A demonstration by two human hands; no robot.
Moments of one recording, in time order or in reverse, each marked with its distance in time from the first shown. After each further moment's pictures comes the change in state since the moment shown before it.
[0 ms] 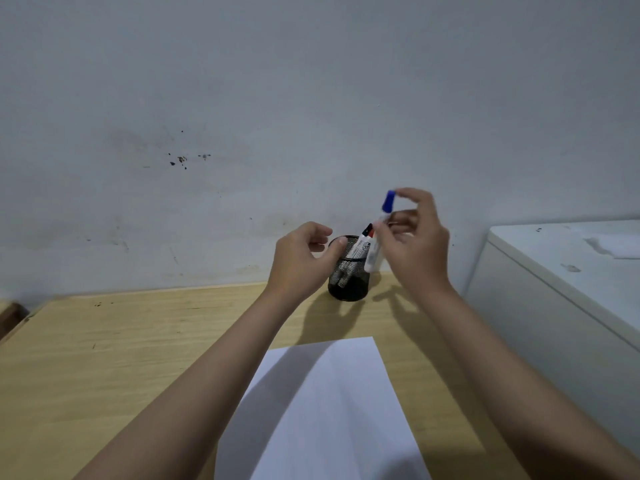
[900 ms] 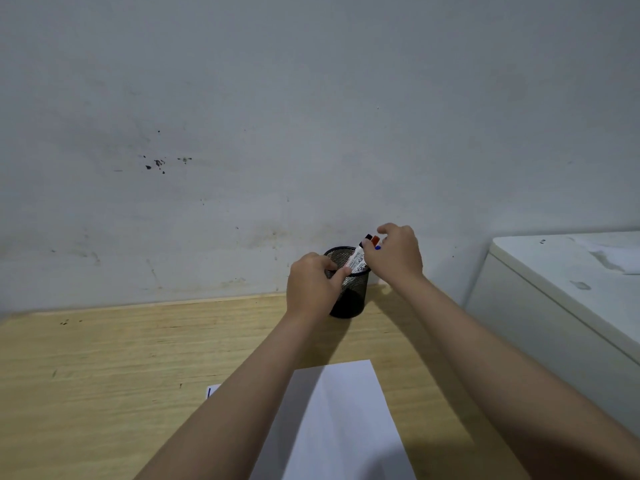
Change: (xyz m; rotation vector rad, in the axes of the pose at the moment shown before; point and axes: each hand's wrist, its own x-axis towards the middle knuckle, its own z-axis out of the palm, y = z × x) left_hand 0.022 -0.045 0.060 0.179 0.043 -0.039; right_hand 0.046 0.089 0.048 -0.551 -0.225 0.336
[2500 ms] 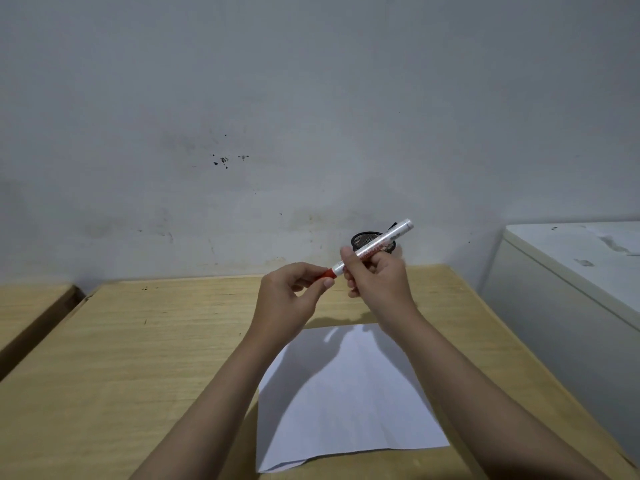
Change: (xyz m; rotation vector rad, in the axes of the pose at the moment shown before) left_hand -0.102 0.015 -0.135 -0.299 -0.057 0.001; right_hand -0.163 -0.072 -0.036 0.890 -0.236 0.056
